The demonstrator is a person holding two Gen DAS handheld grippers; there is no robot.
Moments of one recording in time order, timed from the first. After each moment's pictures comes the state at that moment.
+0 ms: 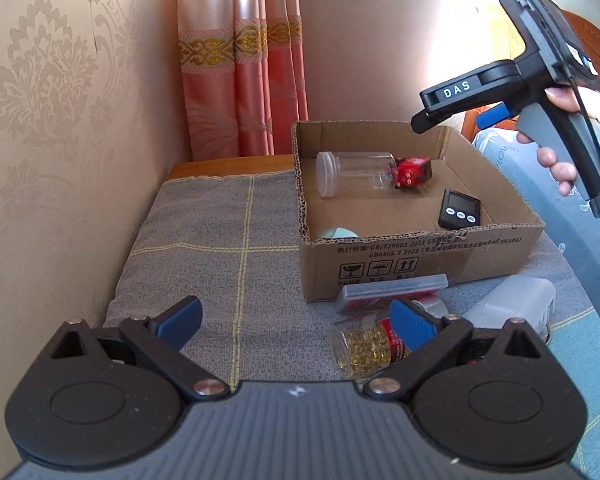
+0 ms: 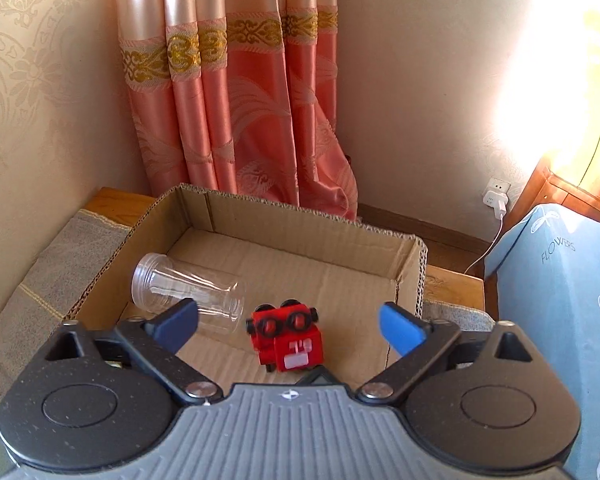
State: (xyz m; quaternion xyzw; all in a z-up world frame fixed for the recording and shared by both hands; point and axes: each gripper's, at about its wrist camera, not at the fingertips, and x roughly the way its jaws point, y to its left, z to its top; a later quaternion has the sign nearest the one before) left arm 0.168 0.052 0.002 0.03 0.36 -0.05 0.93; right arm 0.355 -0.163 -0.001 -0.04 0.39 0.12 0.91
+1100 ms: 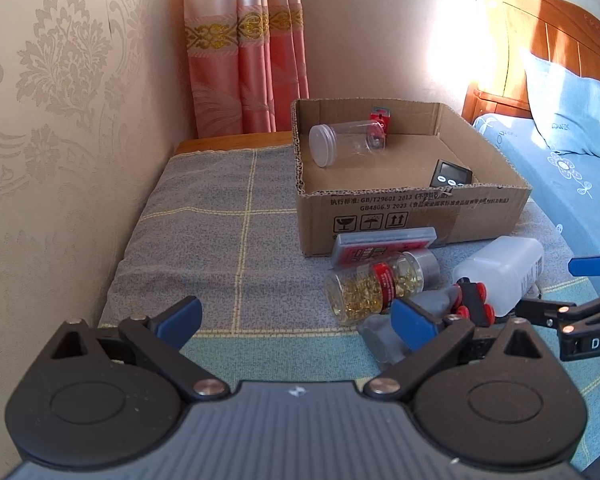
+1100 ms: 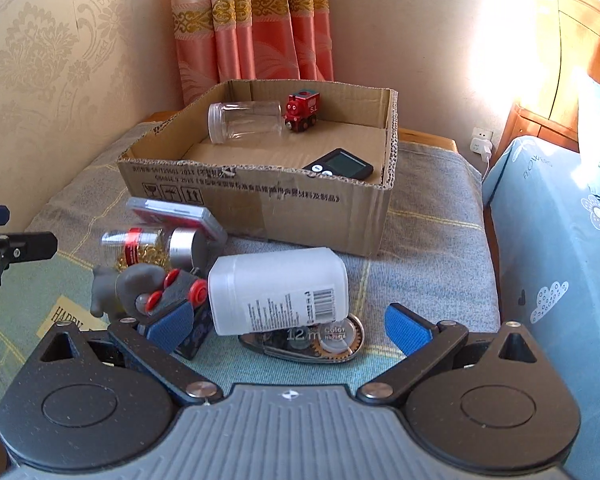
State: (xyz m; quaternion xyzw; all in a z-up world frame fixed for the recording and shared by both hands) left arm 0.135 0.049 -0.005 0.03 0.38 -0.05 0.92; right arm 0.138 -0.188 -0.066 -0.03 0.41 0.11 0.90
